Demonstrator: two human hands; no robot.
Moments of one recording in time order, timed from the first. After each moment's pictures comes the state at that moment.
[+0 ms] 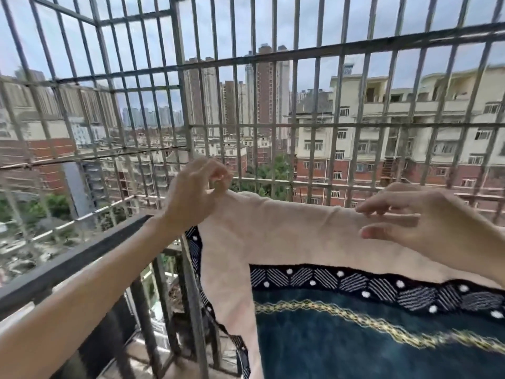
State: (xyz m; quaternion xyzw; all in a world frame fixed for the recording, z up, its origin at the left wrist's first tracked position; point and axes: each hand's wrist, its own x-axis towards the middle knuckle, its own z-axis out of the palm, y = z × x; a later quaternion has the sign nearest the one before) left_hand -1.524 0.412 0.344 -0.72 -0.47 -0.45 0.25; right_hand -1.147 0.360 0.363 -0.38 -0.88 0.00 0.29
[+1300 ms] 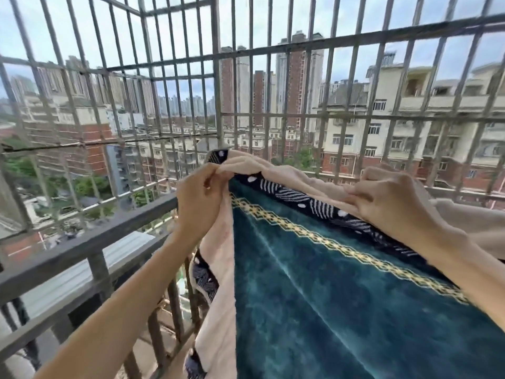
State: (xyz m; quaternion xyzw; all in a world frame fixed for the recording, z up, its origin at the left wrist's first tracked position) left_hand -1.521 0.320 0.314 -0.58 -0.52 -0.61 0.13; right_hand -1.211 0.396 0.339 -0.32 -0.85 -0.21 0.35
